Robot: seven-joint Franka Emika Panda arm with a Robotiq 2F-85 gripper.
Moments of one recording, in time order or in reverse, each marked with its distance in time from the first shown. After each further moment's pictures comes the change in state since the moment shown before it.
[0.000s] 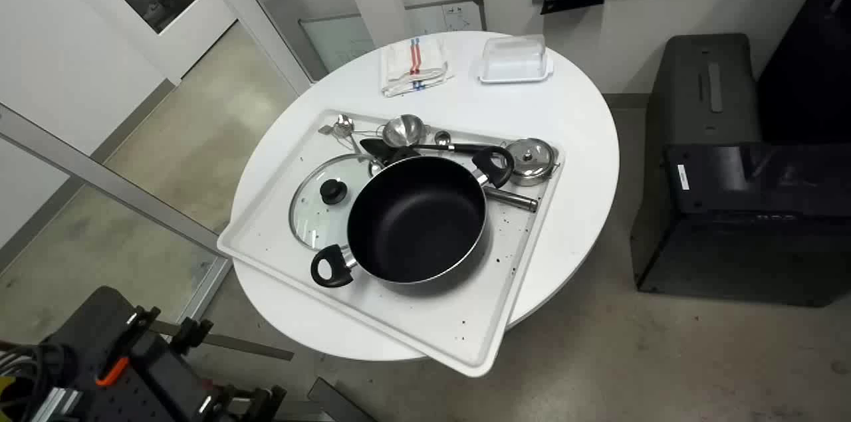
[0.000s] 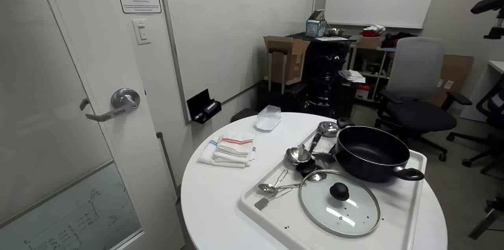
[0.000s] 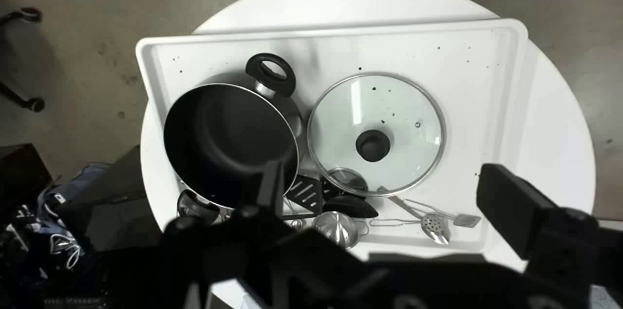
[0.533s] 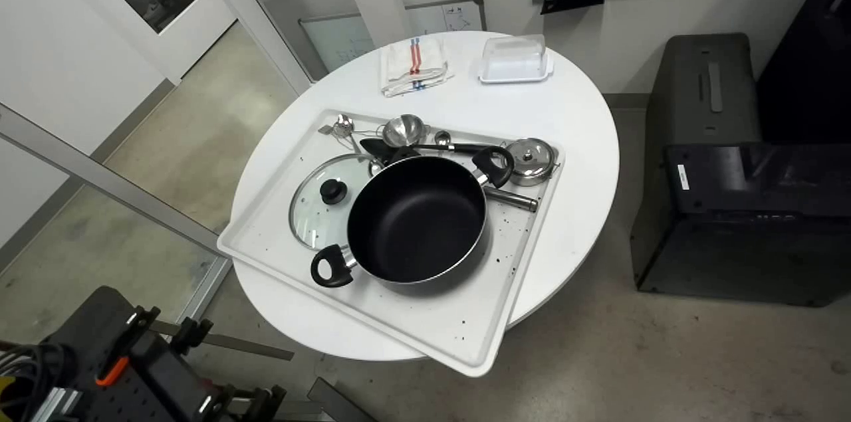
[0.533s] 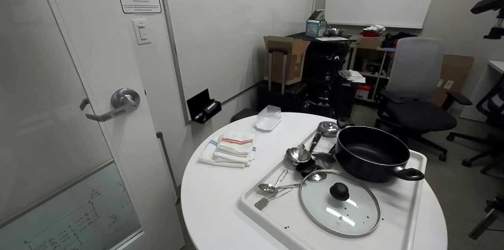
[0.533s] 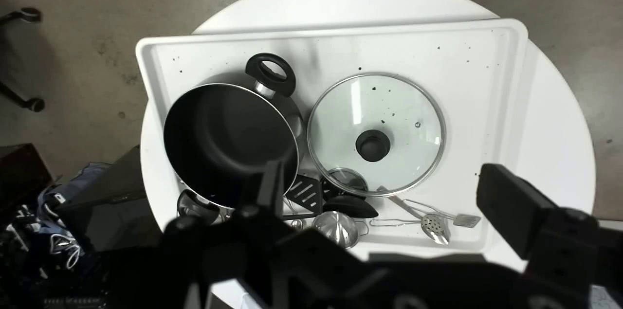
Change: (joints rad) arm 0.000 0.000 0.000 0.000 0.000 0.000 0.000
